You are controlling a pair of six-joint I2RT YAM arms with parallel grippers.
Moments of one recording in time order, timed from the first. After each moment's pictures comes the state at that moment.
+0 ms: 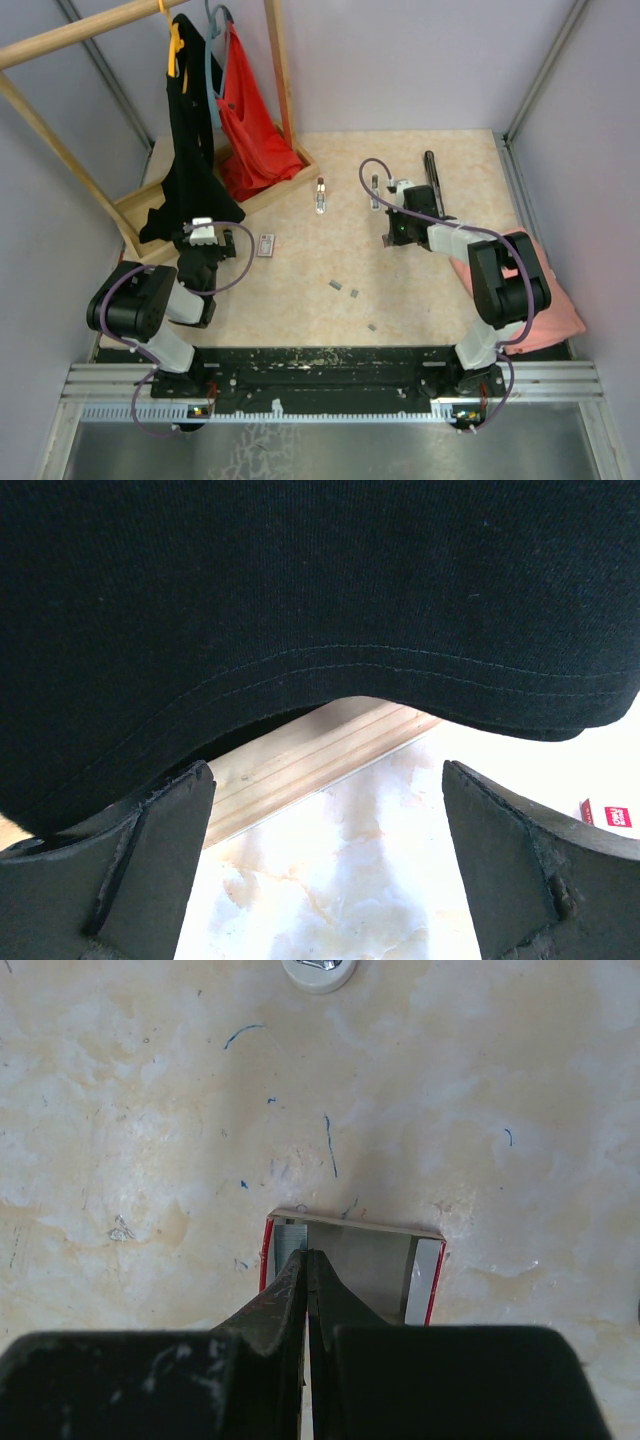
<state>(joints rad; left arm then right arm) -0.17 1.61 0.17 1.41 -0.31 0.10 0.28 1.68 0.90 -0.06 -0.13 0.05</state>
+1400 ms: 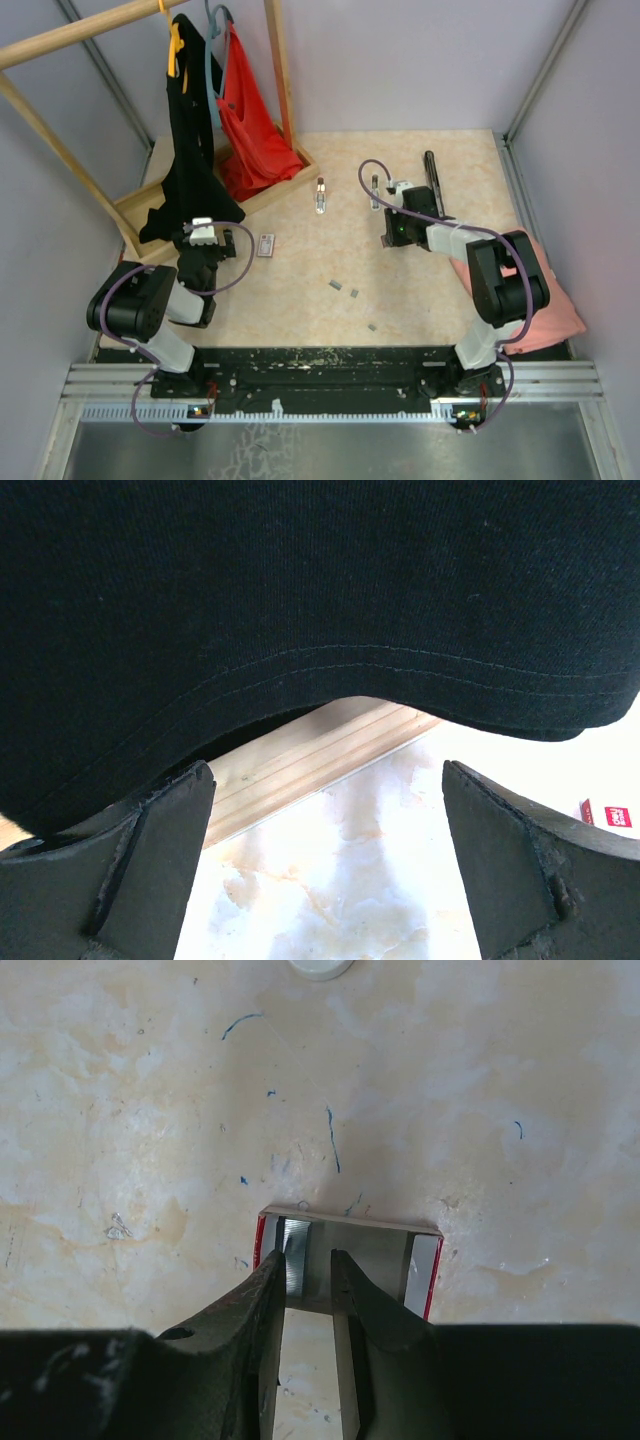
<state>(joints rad) -0.17 1.61 0.17 1.41 -0.31 0.10 0.28 1.69 0.90 -0.06 -0.13 0.06</state>
